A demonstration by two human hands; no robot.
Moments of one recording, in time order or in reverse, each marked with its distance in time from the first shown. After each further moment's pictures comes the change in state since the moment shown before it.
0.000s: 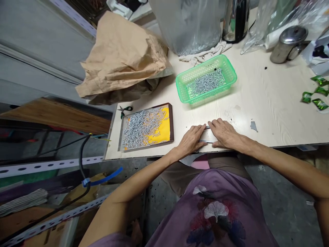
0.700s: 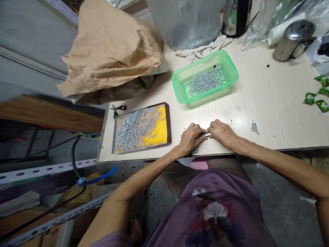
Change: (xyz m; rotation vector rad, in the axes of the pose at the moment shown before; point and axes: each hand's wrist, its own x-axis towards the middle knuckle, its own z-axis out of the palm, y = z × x) left_hand 0.018 -0.001 -0.004 -0.071 0.003 -0.124; right_hand 0.007 0.006 0.007 0.118 0.038 -0.013
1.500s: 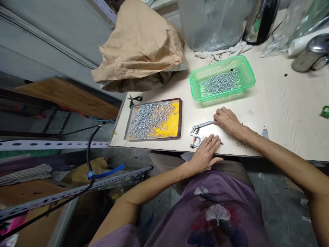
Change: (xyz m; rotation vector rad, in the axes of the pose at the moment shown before) left_hand -0.061 0.028 0.054 0.039 0.118 0.182; right_hand 0.052 0.030 -0.006 -0.124 -0.008 0.000
